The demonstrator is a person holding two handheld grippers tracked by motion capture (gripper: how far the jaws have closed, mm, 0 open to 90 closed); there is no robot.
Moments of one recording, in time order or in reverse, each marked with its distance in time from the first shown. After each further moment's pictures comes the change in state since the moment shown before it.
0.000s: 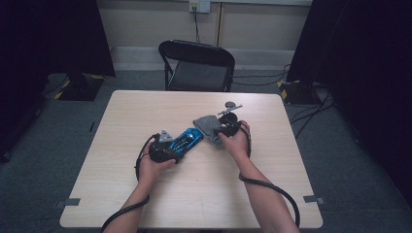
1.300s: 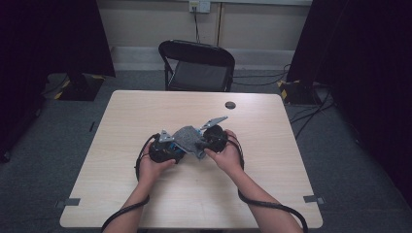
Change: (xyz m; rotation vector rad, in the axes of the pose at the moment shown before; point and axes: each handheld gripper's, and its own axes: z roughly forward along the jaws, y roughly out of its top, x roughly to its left) left arm 0.000 0.000 0.000 0.001 0.000 0.001; right arm 0.080 -0.009 -0.034 -0.054 0.188 -0.228
